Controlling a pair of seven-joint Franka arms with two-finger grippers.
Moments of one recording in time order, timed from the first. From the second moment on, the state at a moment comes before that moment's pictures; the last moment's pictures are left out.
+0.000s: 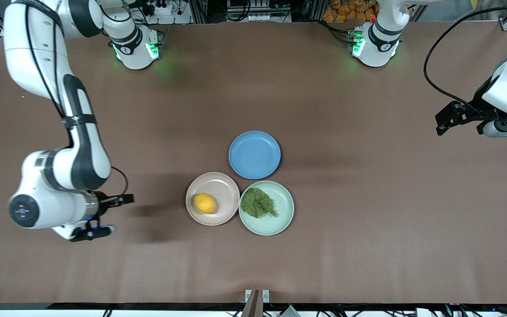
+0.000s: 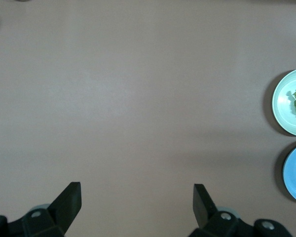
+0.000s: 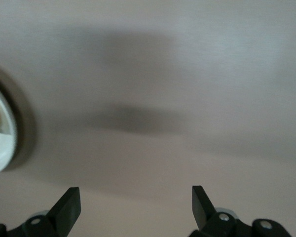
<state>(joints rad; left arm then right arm) -0.09 -0.01 -0.03 -1.65 0.04 1.75 -0.13 0.12 0.78 -0.07 -1.18 0.13 1.73 -0.13</state>
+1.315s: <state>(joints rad) -0.10 -0.02 -0.03 -1.65 0.04 1.71 -0.13 0.04 0.27 -0.09 -1.48 0.04 1.64 -0.19</state>
